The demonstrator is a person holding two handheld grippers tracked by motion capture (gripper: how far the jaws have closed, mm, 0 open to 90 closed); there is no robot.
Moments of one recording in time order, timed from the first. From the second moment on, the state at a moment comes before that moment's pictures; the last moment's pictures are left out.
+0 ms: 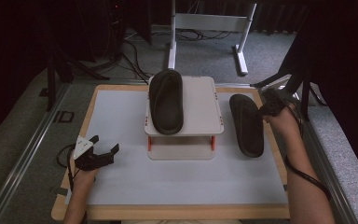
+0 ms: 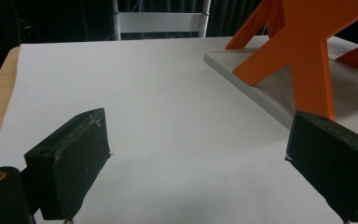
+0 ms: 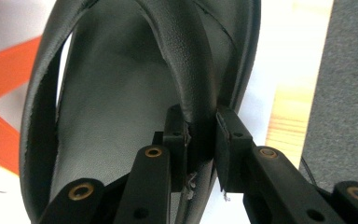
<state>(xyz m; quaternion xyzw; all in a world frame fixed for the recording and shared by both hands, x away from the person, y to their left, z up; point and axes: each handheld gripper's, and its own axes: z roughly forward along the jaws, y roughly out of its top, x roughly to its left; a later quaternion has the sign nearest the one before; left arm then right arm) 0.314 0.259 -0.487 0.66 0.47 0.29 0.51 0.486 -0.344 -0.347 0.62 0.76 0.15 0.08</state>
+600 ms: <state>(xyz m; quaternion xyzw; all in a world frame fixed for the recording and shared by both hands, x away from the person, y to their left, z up) 0.313 0.259 -0.487 0.66 0.47 0.29 0.51 0.487 -0.322 -0.284 0.61 0.77 0.16 0.11</state>
